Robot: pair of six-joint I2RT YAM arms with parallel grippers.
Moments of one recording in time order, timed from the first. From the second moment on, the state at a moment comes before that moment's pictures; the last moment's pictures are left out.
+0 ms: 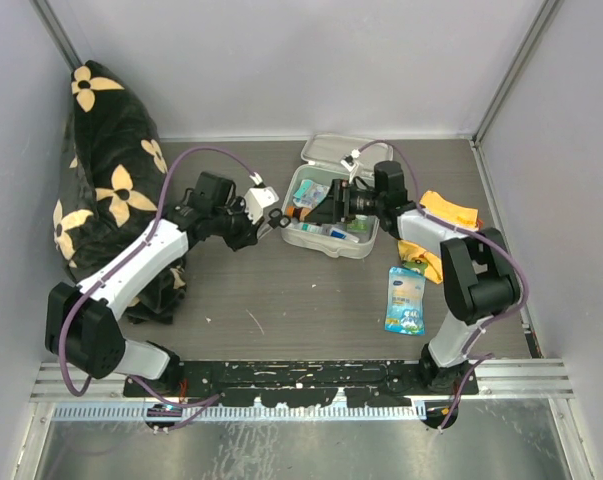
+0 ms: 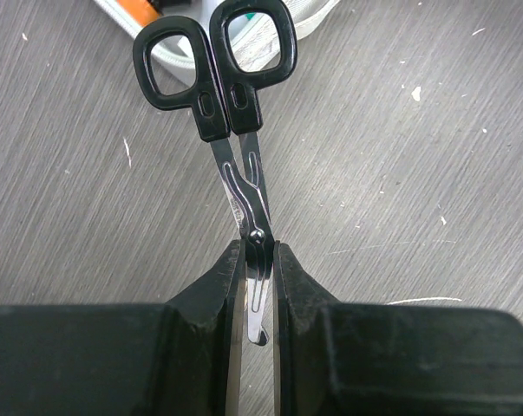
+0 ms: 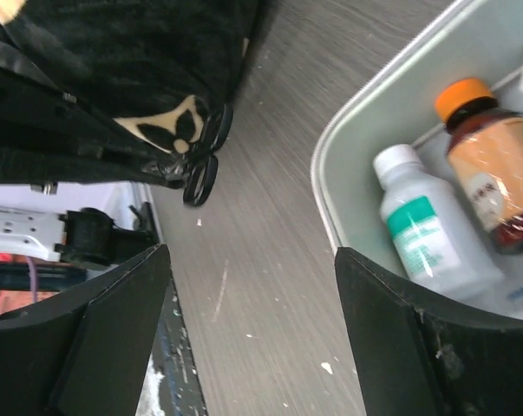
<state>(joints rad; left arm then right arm) -0.46 1.41 1.15 -0.60 0.37 0.46 0.28 1.69 1.02 0.23 -0.94 0.46</state>
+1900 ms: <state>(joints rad) -0.50 1.25 1.12 -0.60 0.30 0.49 0.13 1.71 1.12 0.34 -0.88 0.69</state>
